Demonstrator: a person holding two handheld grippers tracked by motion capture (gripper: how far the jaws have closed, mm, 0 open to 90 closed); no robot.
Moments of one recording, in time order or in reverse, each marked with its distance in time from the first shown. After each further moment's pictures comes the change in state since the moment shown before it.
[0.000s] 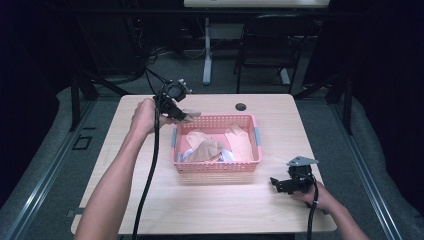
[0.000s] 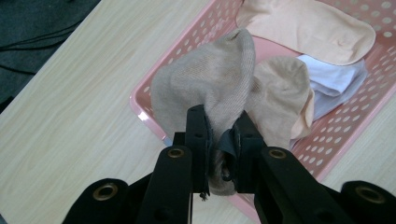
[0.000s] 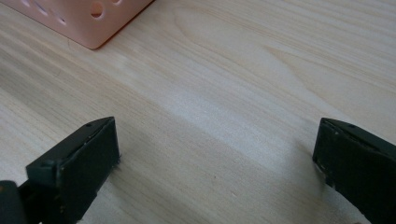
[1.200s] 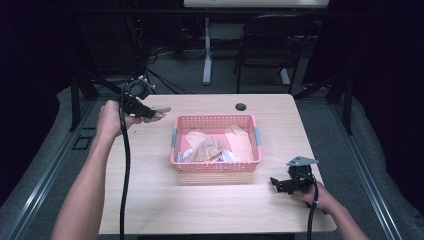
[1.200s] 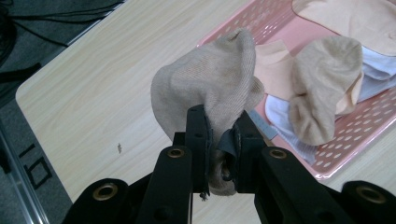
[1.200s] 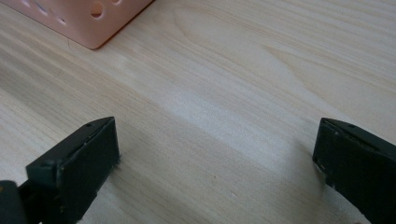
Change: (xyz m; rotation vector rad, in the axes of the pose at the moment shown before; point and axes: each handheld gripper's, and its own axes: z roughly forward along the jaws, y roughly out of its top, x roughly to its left) left arm 0.048 -0.065 -0.035 -0.040 0.072 -0.168; right arm 0.000 0.000 0.000 -0.001 -0.001 -0.006
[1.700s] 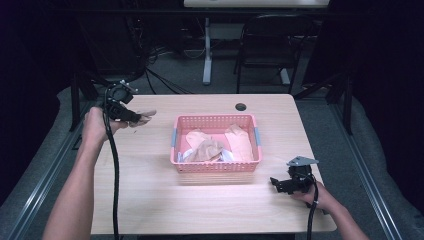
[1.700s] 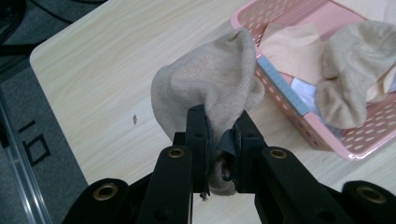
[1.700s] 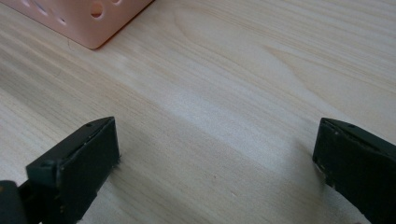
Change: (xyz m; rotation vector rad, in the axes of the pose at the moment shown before) left arm 0.028 -0.036 -0.001 0.014 0.023 -0.091; right arm 0.000 0.000 0.000 -0.007 0.004 0.007
